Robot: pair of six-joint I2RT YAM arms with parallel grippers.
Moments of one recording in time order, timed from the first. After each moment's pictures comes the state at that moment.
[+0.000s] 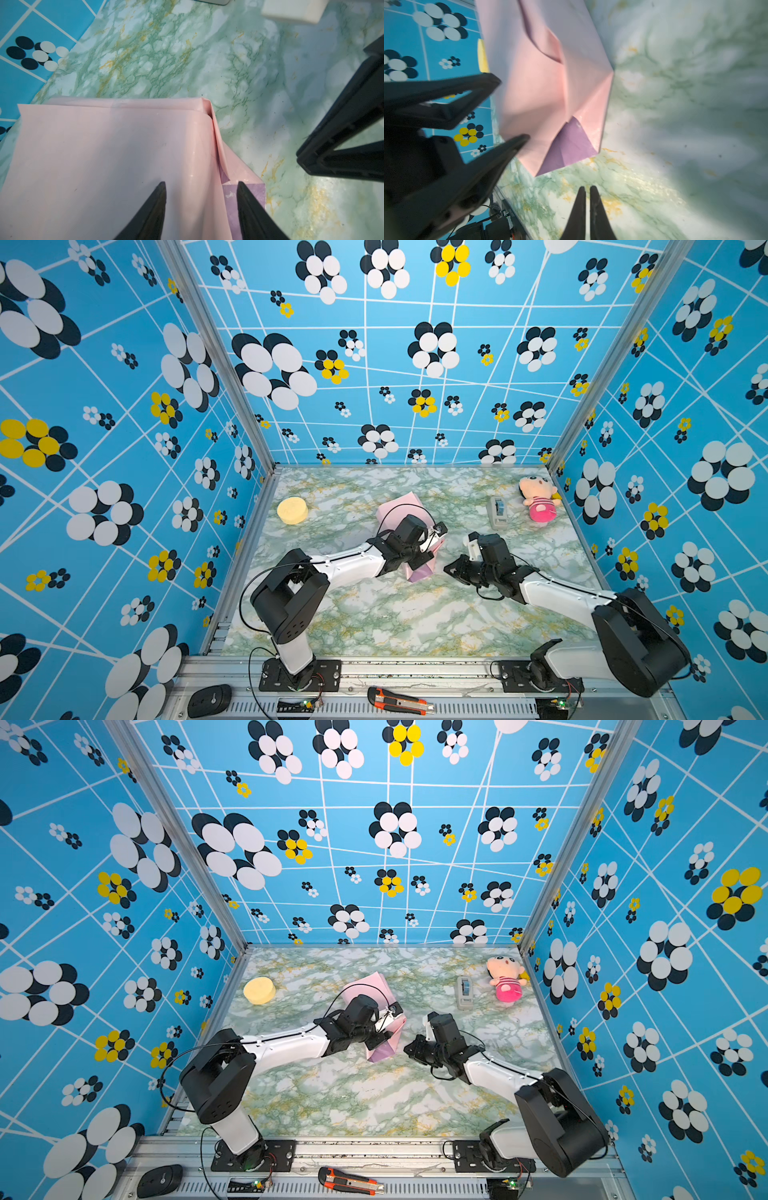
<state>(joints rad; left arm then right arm) -0.80 1.71 1.08 -0.09 0.02 0.31 0.47 1.32 0.57 0.00 -0.37 0.80</state>
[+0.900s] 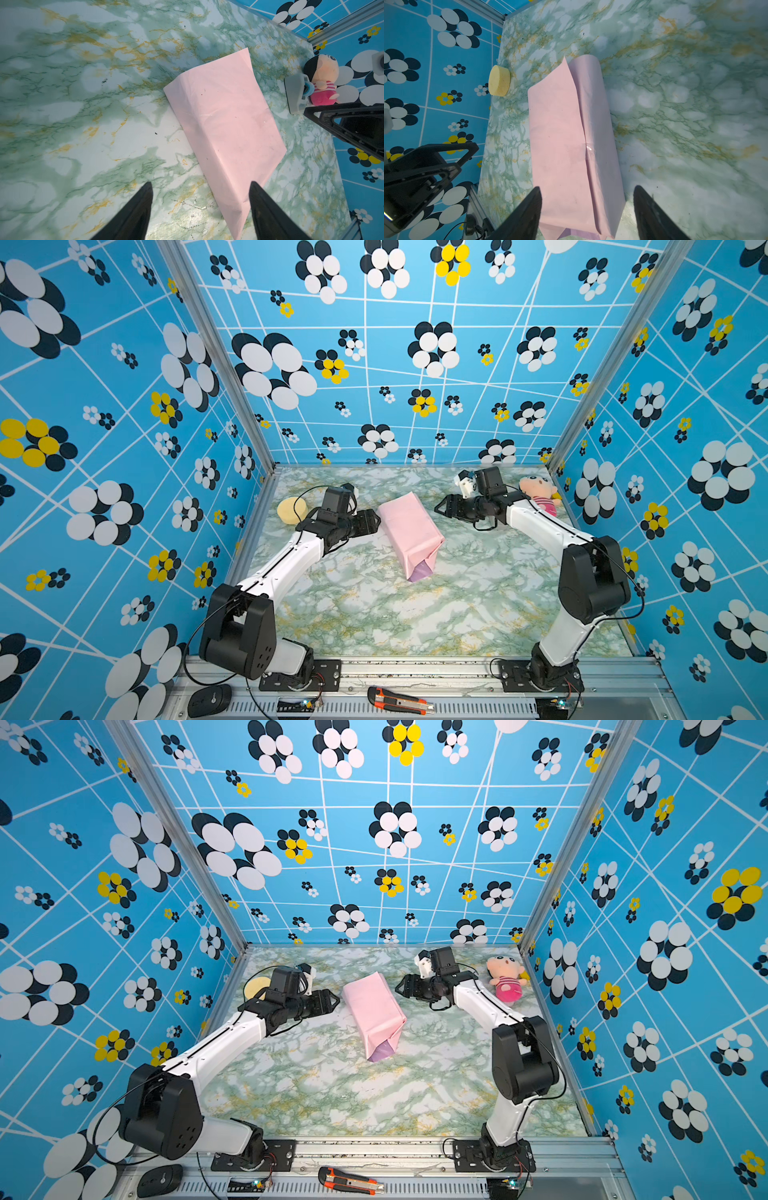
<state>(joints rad) -0.30 1.44 1.01 -0.34 0.28 -0.50 0.31 1.81 1.38 -0.45 -0.48 0.39</state>
